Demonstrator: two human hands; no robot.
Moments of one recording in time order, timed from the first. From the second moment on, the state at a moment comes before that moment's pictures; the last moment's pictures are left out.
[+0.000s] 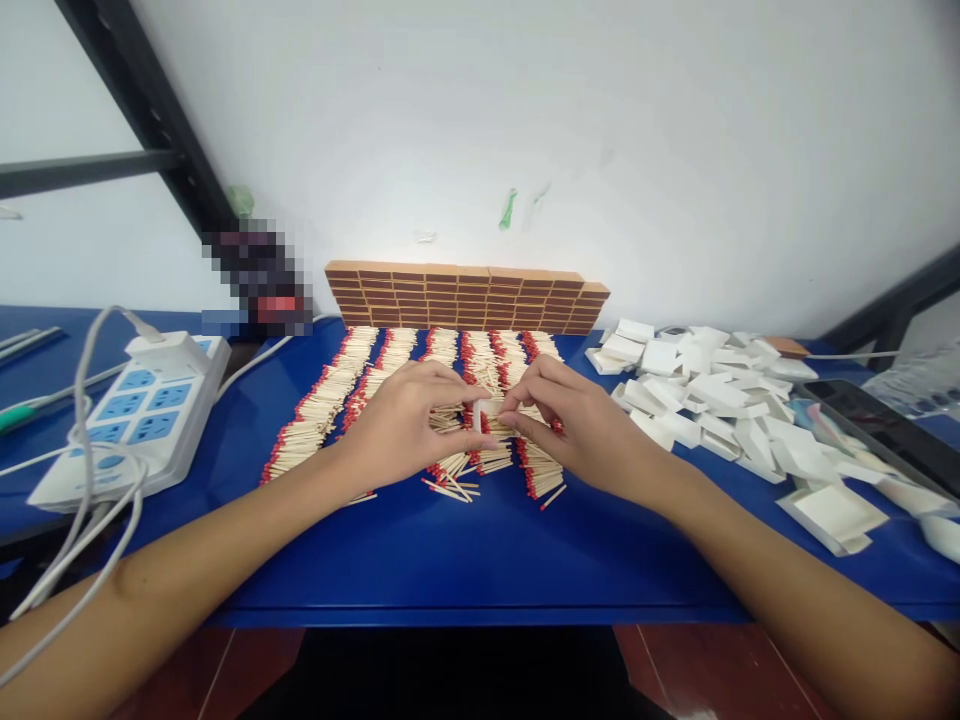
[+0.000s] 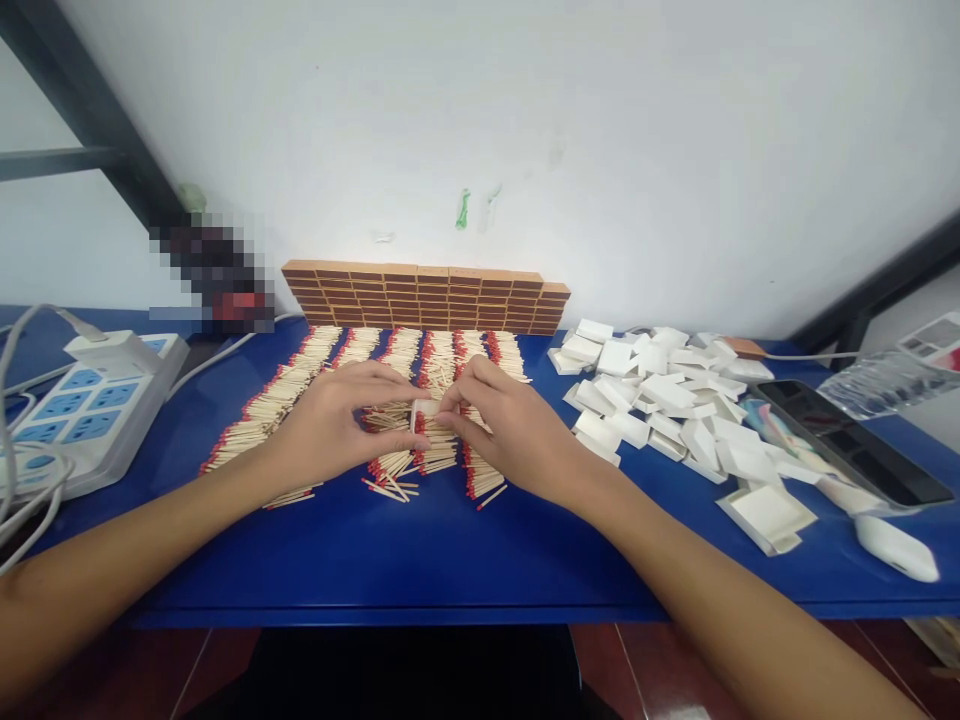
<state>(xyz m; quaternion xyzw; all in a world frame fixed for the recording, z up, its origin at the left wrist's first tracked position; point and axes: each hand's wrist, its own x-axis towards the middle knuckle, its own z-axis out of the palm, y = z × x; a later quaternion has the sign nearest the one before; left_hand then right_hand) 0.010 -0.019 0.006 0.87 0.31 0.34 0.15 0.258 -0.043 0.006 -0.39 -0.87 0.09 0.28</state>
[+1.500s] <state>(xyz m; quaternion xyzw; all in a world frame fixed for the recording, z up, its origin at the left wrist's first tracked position) 0.003 -0.007 0.004 0.83 0.41 0.36 0.10 0.257 -0.046 0.006 -0.35 -0.90 0.24 0.11</state>
